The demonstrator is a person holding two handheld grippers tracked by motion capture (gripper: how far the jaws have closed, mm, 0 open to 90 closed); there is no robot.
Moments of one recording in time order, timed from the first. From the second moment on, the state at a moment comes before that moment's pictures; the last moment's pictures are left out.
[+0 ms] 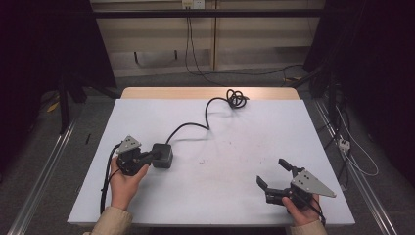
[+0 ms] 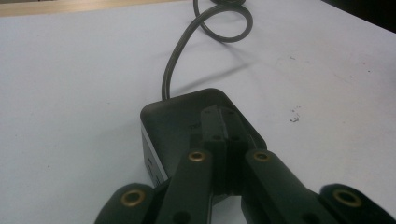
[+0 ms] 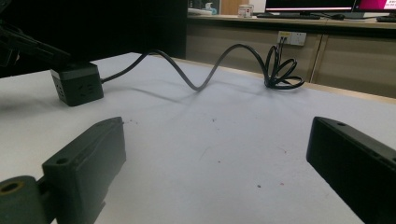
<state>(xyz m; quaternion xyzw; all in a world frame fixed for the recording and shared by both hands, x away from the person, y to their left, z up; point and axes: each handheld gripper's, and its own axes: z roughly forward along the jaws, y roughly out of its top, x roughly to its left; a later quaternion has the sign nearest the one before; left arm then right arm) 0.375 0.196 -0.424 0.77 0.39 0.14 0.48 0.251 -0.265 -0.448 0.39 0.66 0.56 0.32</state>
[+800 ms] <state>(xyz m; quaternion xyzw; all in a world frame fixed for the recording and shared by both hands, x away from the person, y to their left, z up) 0.375 0.197 -0.423 0.77 0.40 0.13 0.48 0.251 -0.265 -0.448 0.39 0.66 0.56 0.32</state>
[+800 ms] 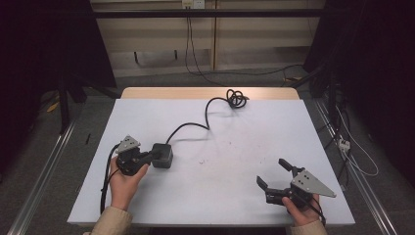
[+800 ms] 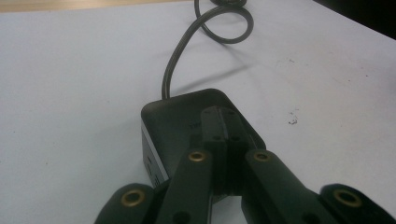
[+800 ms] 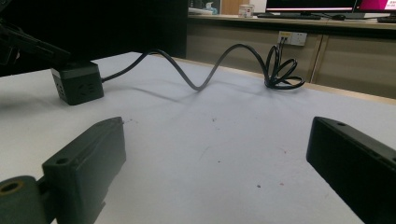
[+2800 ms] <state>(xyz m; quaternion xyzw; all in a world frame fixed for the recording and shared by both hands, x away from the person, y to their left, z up) 0.372 0.202 -0.417 0.75 0.41 0.13 0.50 0.251 -0.265 -0.448 0.38 0.66 0.56 0.32</state>
